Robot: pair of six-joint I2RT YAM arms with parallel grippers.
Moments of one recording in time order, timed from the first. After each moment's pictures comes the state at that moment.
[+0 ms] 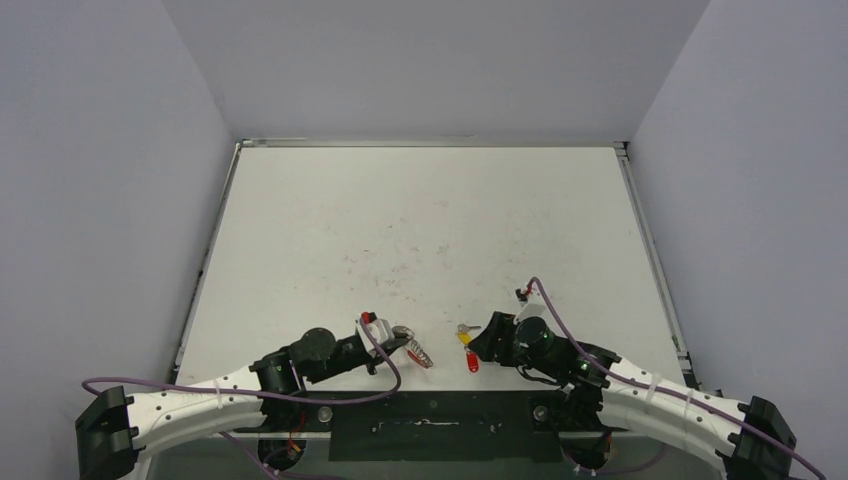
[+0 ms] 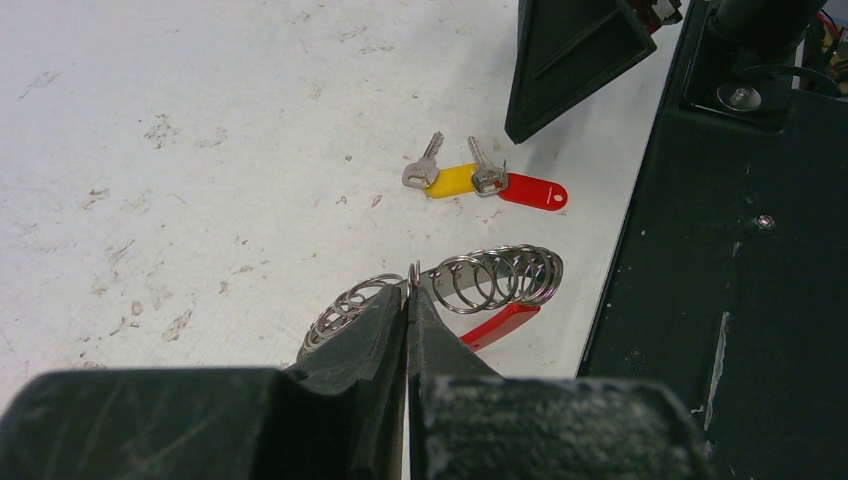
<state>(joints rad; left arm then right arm) -1.14 0.58 0.12 0.29 -0.02 0.02 0.98 0.62 0.22 -0.28 0.16 0.95</state>
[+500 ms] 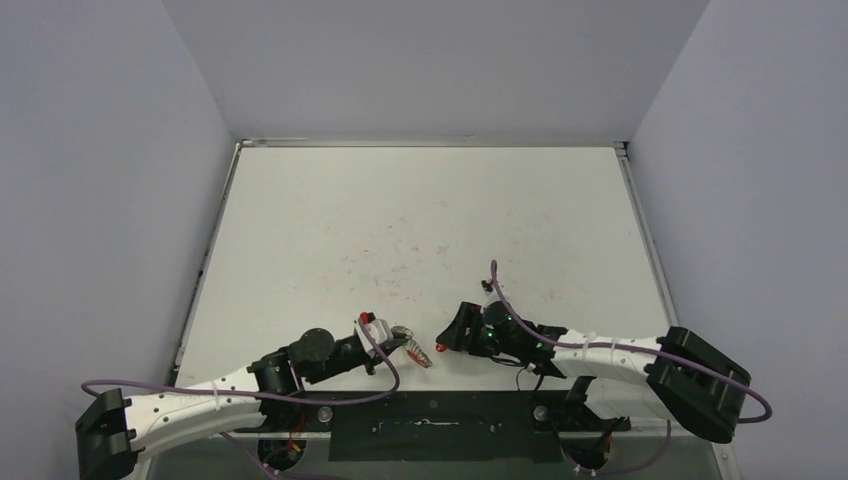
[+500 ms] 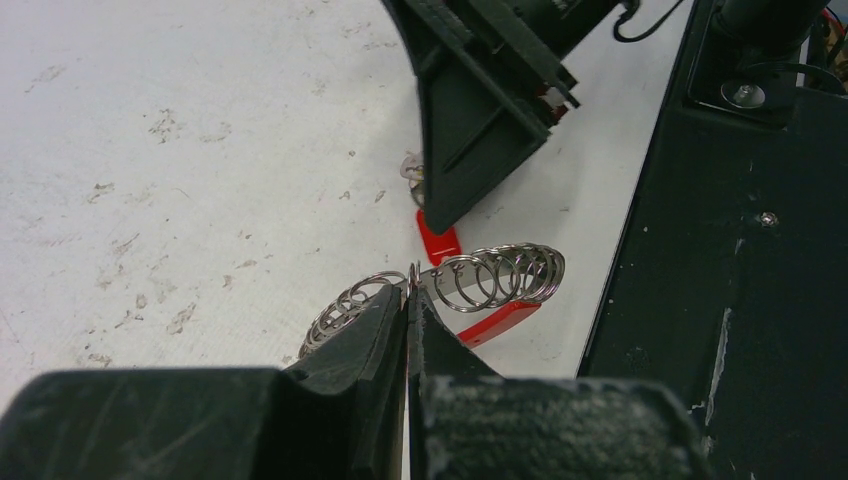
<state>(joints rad) -1.14 0.56 0.12 0.26 -0.02 0.02 0.97 1.13 0.25 0.19 0.02 1.06</state>
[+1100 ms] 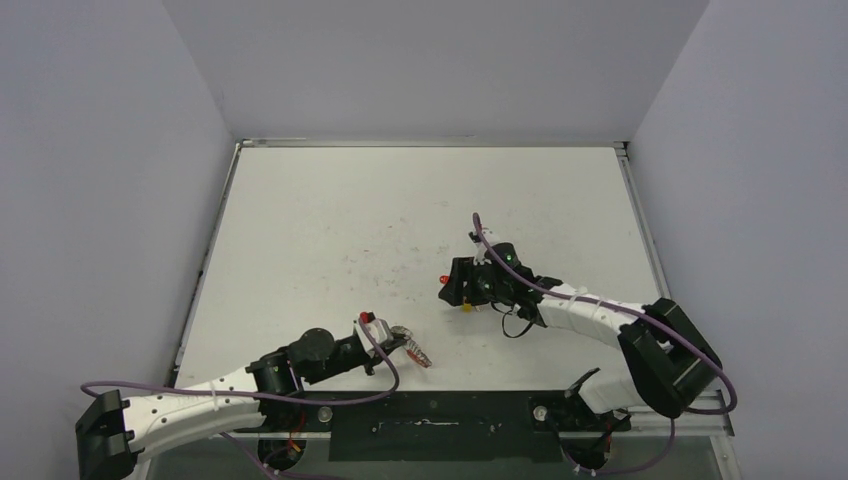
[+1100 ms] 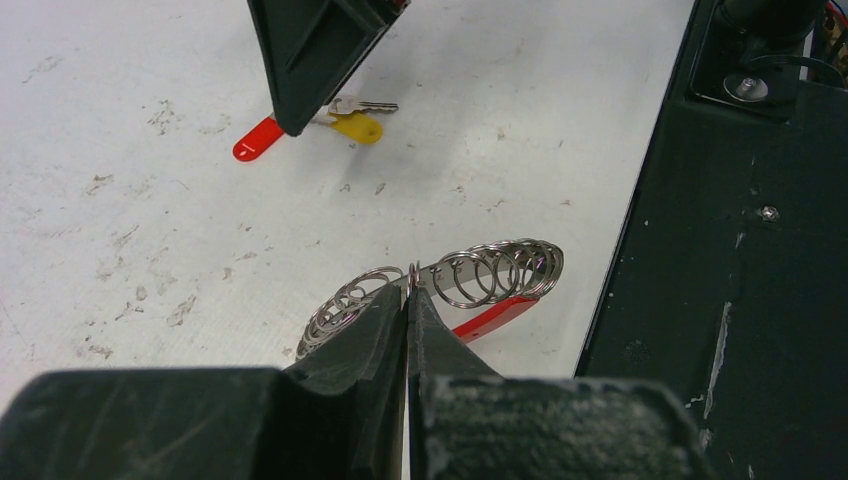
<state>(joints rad) -1.14 0.54 0.13 0.22 -0.03 0.02 0.64 1.43 0.59 0.17 -0.22 0.57</state>
